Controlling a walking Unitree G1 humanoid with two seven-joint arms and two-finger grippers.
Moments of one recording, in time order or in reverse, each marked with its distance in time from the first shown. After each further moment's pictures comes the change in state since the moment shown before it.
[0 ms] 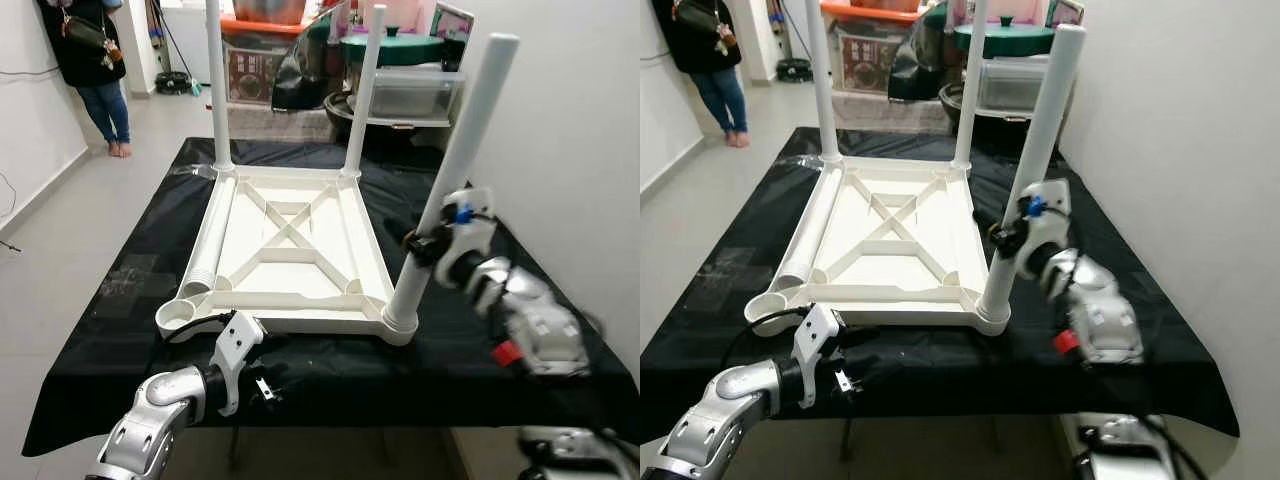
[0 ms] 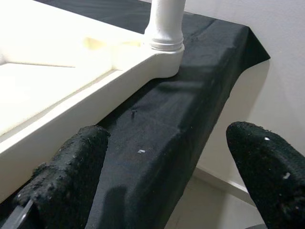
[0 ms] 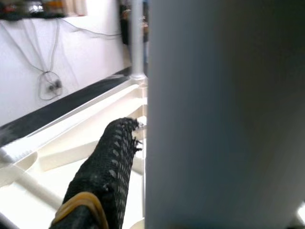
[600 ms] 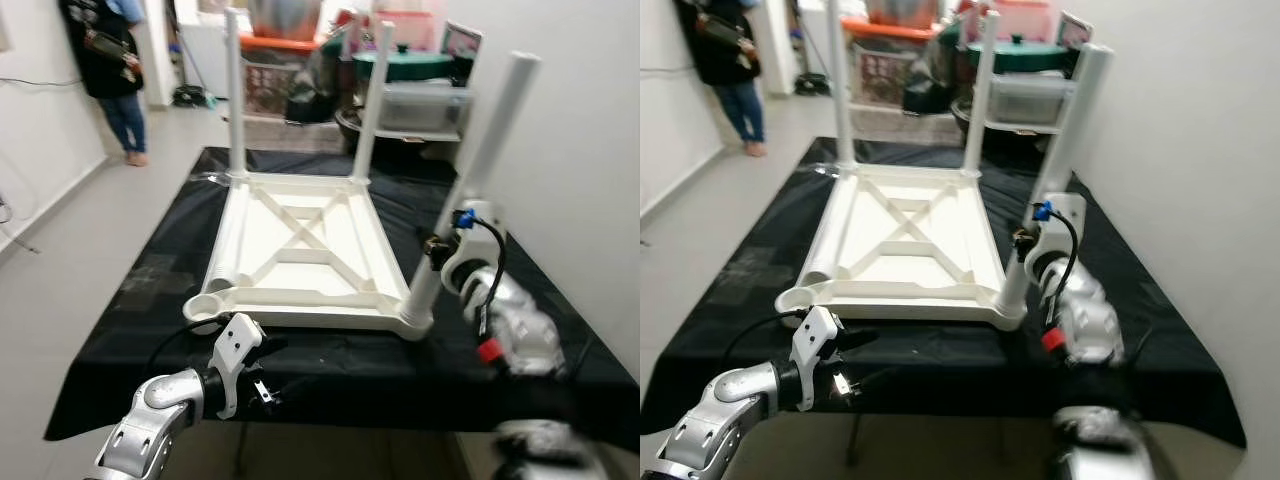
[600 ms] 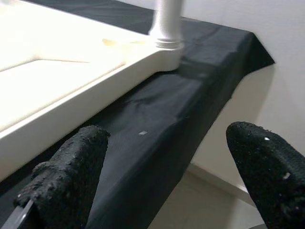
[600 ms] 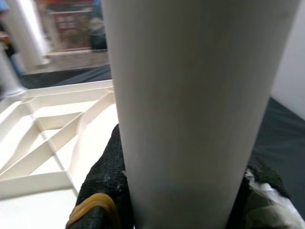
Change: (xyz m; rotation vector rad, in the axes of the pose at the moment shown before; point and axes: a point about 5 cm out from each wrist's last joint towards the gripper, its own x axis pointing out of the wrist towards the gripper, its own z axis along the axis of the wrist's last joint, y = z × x) left arm -0.005 0.001 -0.004 -0.001 0.017 0.008; right arm -0.008 -0.005 -0.052 0.199 0.092 -0.805
